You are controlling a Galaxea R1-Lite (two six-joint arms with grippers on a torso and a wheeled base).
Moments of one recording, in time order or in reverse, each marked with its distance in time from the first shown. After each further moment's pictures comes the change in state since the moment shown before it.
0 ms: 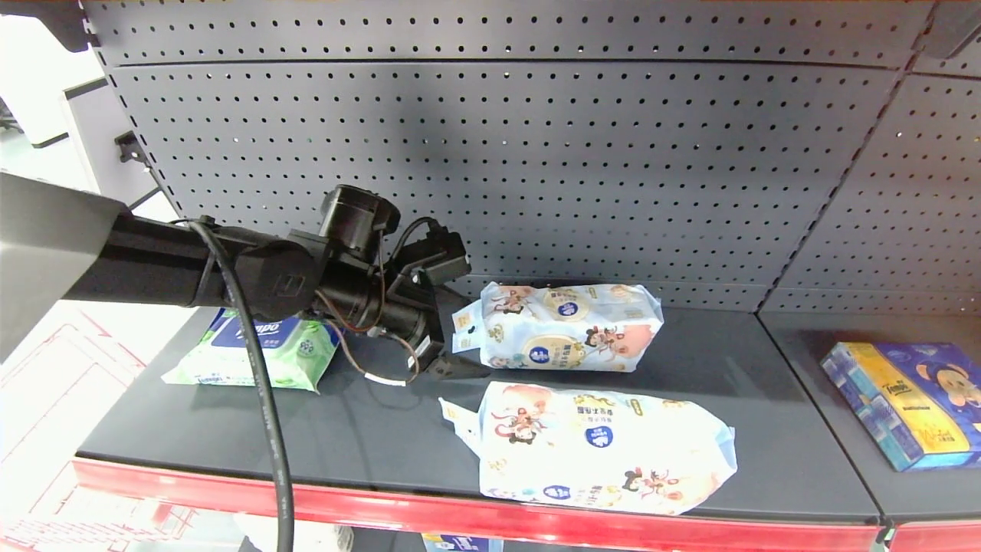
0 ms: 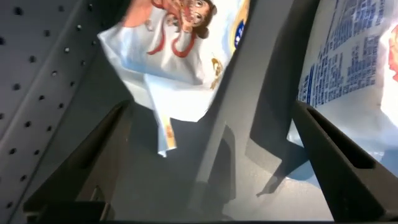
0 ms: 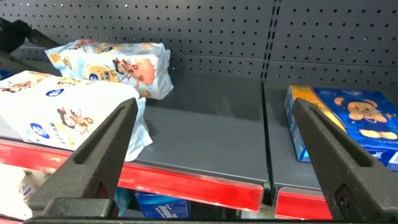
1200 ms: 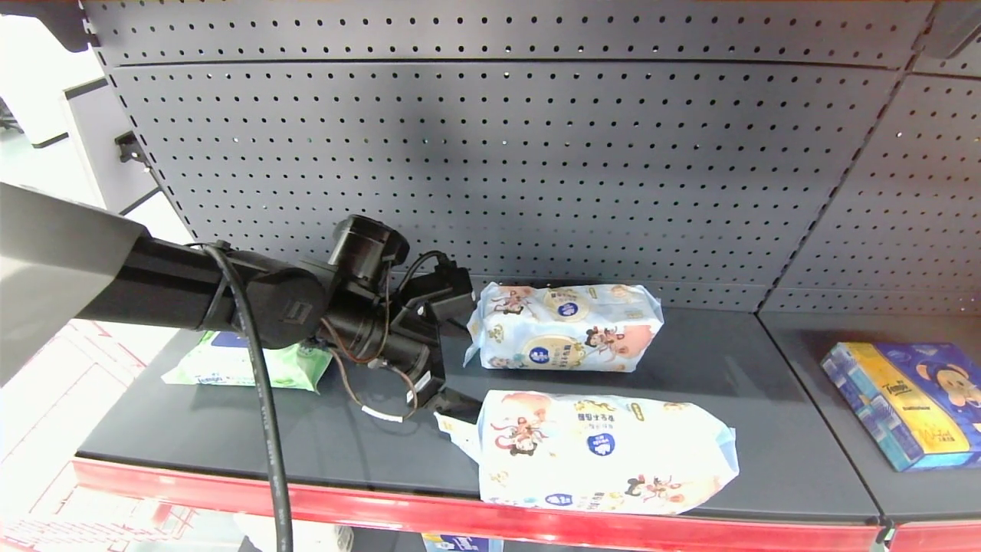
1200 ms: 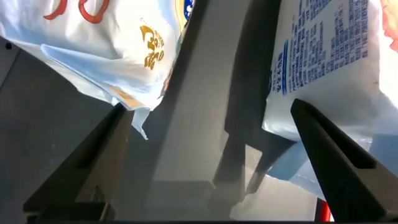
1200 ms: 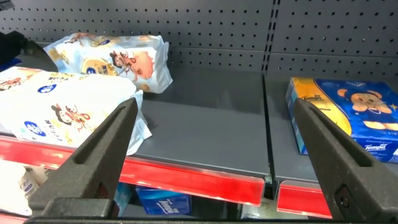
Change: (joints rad) left arm -0.026 -0.004 0.094 0.003 -0.021 0.031; right arm 0.000 0.000 0.025 0.000 -0.001 0.000
